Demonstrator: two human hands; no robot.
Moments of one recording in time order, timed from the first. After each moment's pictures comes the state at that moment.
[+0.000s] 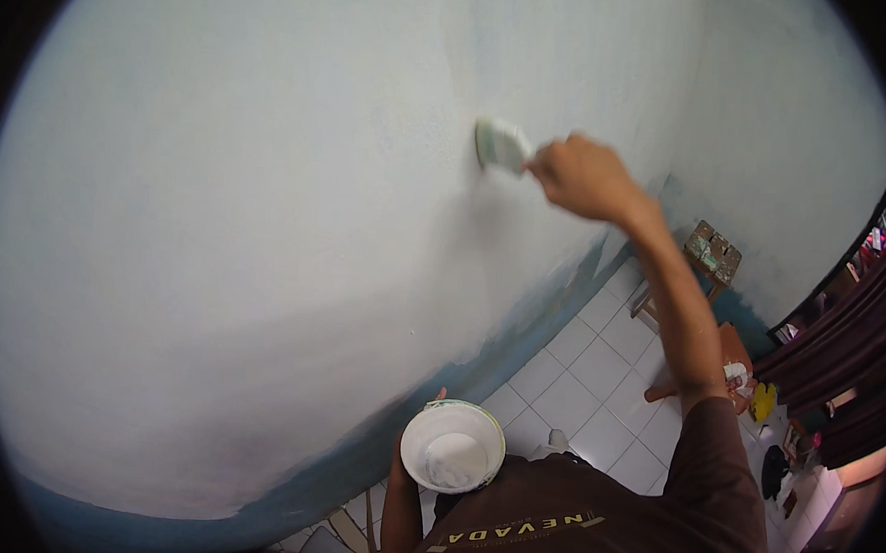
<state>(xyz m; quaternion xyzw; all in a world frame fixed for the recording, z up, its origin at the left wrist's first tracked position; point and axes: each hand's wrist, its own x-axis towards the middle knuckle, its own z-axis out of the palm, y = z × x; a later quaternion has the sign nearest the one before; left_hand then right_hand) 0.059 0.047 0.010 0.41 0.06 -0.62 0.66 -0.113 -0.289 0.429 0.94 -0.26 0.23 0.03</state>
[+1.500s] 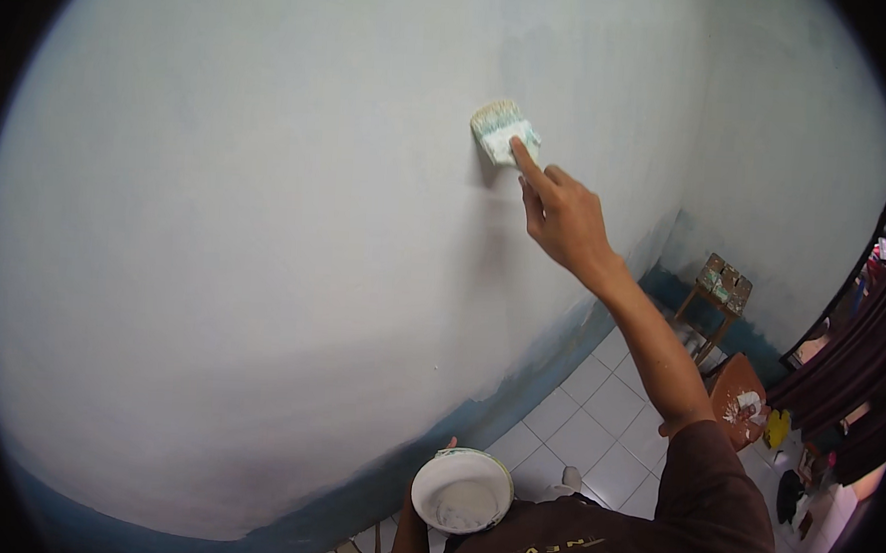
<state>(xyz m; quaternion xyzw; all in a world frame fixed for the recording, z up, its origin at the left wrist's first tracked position) 0.065 0.047 0.062 0.30 0.11 -0.78 0.54 -0.063 -0.307 0.419 0.83 -0.19 0.52 0.04</state>
